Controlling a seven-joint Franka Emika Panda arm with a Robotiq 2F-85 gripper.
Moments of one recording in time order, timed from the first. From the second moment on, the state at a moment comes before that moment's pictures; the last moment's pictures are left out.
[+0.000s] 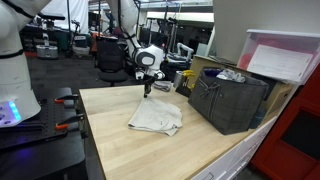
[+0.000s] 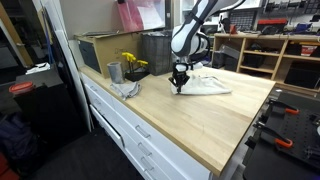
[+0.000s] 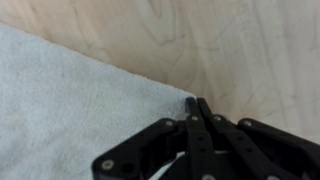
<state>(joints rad) 0.01 0.68 0.01 -1.90 0.14 2.56 0.30</state>
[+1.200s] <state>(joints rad) -0.07 0.62 -0.07 -1.95 0.15 2.54 0.20</state>
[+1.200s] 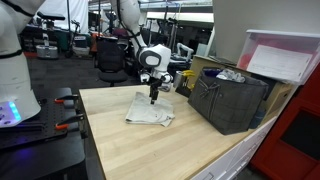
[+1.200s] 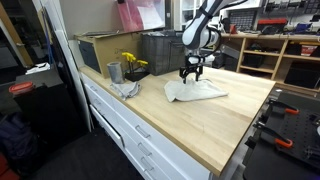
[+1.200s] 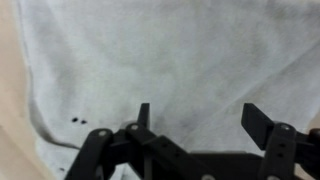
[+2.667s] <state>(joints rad) -0.26 0.79 -0.08 -1.79 0.15 2.55 -0.05</state>
